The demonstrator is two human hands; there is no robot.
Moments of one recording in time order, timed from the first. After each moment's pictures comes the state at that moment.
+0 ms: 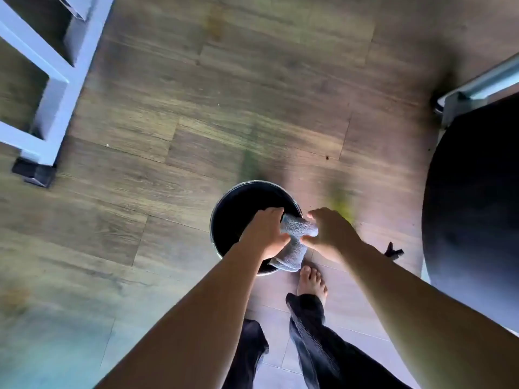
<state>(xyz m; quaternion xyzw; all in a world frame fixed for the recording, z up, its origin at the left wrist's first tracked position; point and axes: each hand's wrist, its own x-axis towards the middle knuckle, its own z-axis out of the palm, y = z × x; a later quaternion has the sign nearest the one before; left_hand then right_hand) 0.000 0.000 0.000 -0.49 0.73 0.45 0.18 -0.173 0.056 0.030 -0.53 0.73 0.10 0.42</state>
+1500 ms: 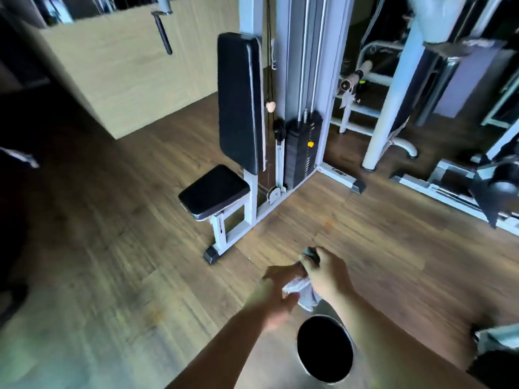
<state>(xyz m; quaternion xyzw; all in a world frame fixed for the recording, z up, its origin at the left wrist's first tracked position) 0.201 0.032 0.538 -0.61 0.67 0.37 -0.23 0.044 -0.034 0.534 -0.60 0.67 -0.26 0.35</state>
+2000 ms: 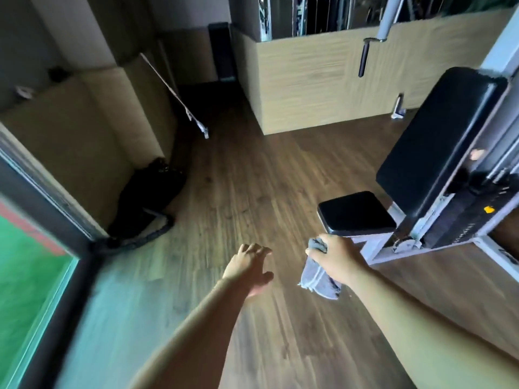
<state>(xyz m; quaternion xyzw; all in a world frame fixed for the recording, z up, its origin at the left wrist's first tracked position) 0.538 0.156 0.585 -0.86 0.50 0.12 -0.08 0.366 -0.011 0.611 -0.86 0.37 -0.13 0.32</state>
